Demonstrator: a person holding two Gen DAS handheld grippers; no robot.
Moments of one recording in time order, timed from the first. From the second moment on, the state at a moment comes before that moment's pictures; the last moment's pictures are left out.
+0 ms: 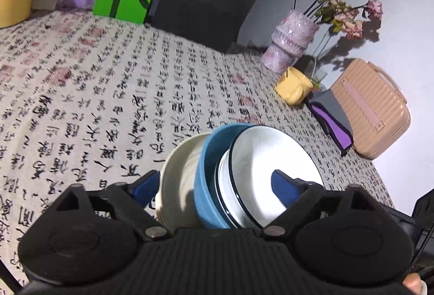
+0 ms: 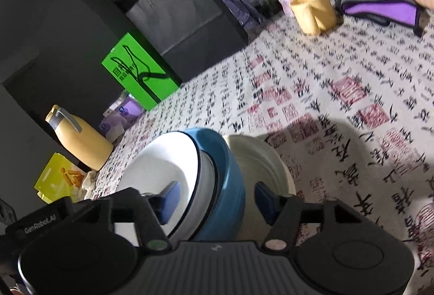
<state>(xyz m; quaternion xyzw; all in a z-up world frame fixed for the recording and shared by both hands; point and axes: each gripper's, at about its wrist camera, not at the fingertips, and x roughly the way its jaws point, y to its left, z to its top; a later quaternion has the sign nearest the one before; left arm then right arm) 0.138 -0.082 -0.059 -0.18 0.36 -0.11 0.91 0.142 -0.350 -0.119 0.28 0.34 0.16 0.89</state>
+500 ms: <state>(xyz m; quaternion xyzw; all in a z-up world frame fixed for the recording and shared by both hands) 0.060 -0.081 -0.039 -0.10 0.21 -0.07 0.97 0.082 -0.343 -0.096 0.17 0.24 0.15 0.95</state>
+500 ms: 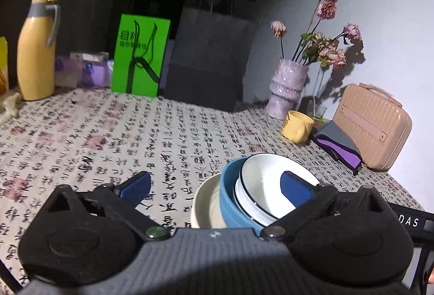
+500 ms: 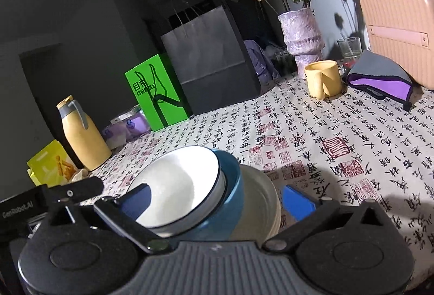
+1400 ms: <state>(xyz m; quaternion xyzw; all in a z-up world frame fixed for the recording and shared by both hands) -0.059 -0.074 -0.066 -0.03 0.15 -0.07 0.99 -0.043 -0.319 -0.098 0.06 0.17 0.10 0.98</state>
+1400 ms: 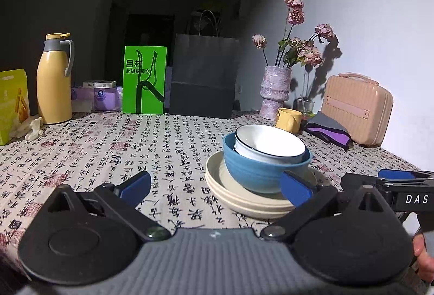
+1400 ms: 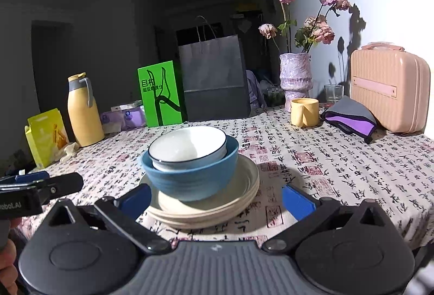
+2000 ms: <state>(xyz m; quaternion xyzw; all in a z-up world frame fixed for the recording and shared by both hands) -0.101 -0.065 -0.078 -0.03 0.14 -0.06 0.99 -0.078 -0.321 -0.109 0.05 0.17 0.12 0.98</state>
